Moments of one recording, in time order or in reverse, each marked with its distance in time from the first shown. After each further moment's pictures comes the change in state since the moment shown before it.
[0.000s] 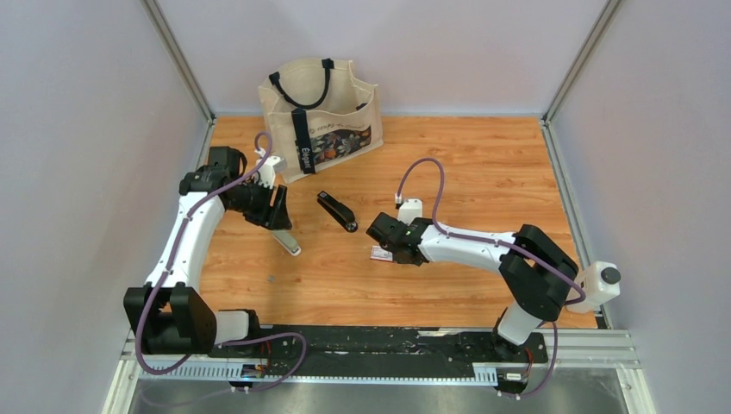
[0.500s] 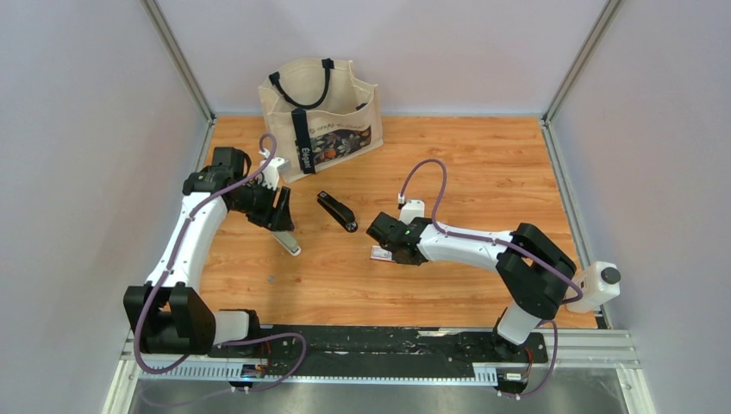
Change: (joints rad) left arm -0.029 0.001 -0.010 0.010 -0.008 0.000; right arm -0.006 0.020 0.000 0.000 -0.016 0.064
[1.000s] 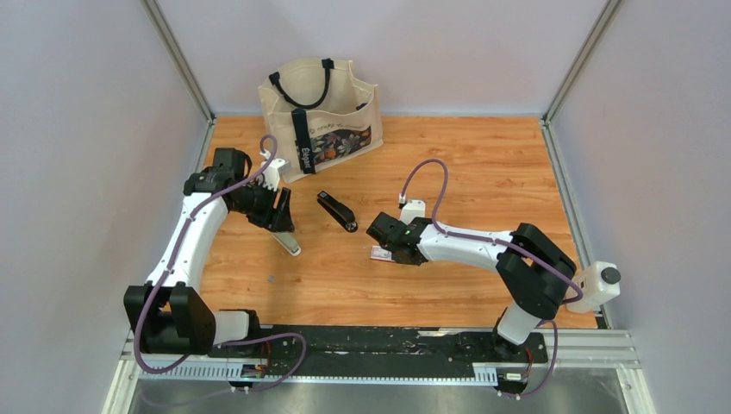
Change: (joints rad) left arm -0.002 0.000 -0.010 0.002 -0.003 0.000; right arm -0.002 0.000 0.000 0.002 0.000 0.019
